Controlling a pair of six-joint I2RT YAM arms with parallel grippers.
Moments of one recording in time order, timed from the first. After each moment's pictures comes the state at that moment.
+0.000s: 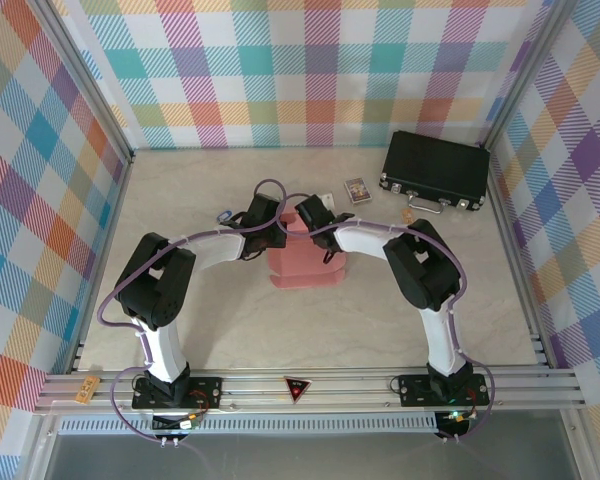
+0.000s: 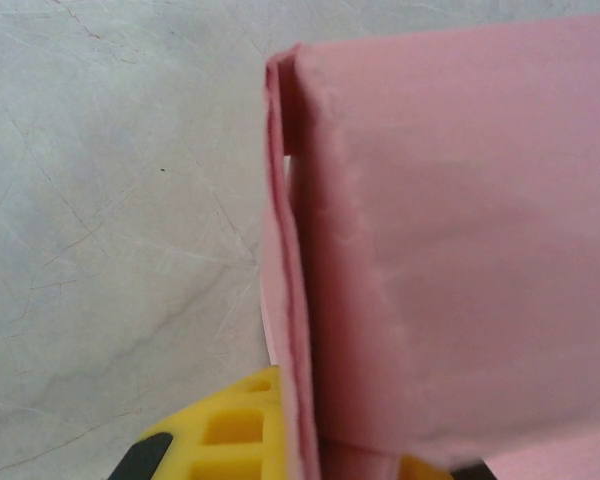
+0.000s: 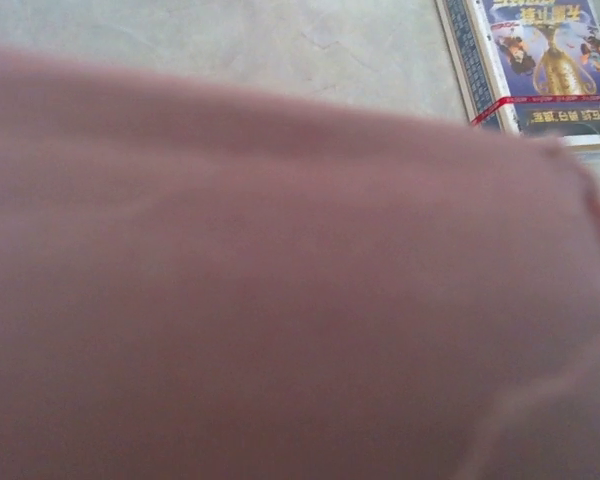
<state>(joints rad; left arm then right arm) -0.52 1.84 1.10 -0.14 -0.09 -0.39 0.71 2.08 1.38 -0.31 0.53 0.31</state>
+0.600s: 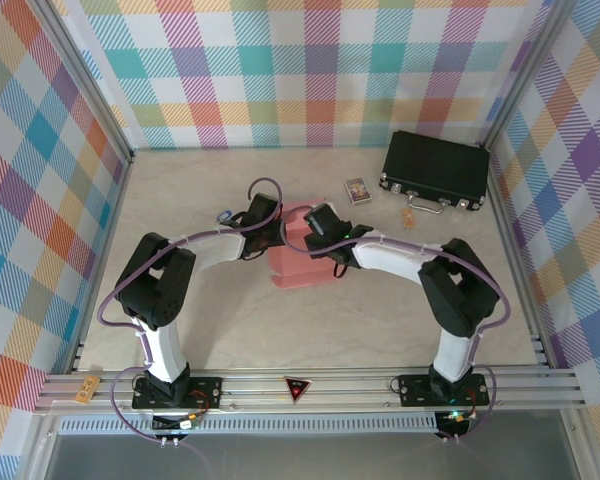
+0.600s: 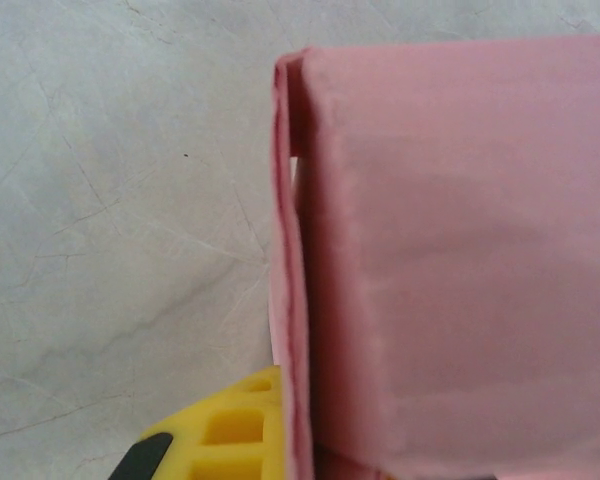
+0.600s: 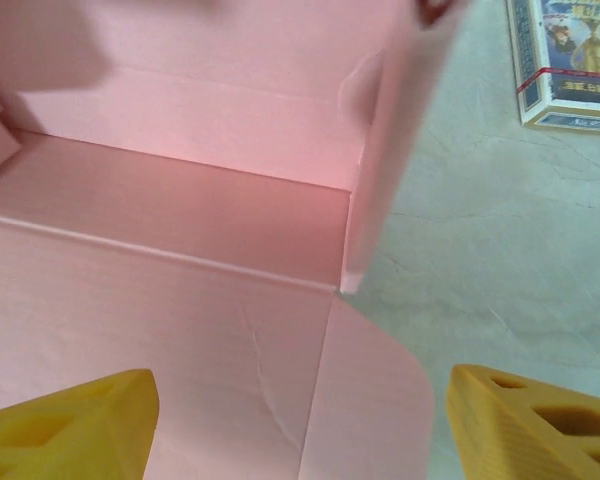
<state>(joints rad) -0.52 1.84 1.11 -0.14 -0.11 -0.54 0.75 1.77 1.15 -0.31 0.37 0.25</state>
